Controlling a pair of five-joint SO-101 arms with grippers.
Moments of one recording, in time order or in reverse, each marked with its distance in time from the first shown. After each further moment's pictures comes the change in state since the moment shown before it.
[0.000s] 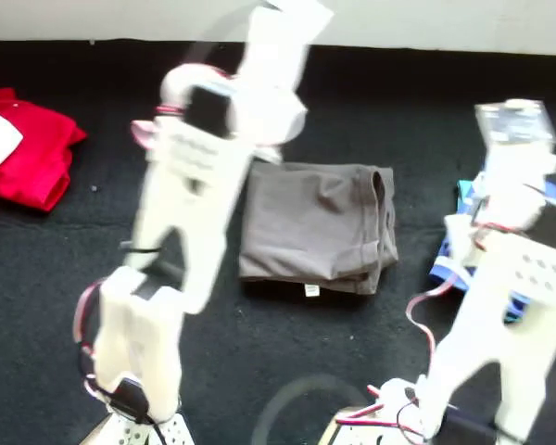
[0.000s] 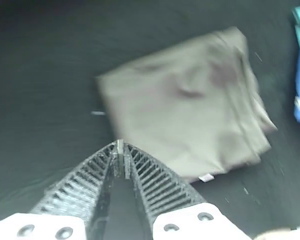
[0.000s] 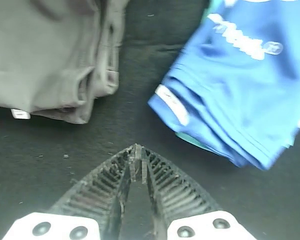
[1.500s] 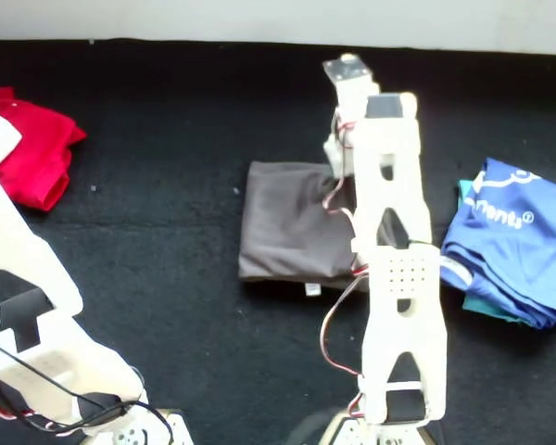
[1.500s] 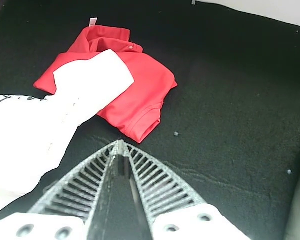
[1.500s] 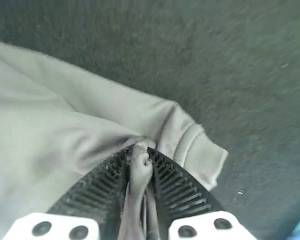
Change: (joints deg) left arm -46.4 -14.2 -0.6 0.1 -16.6; right arm -22.4 81.1 -73.5 -3.9 -9.4
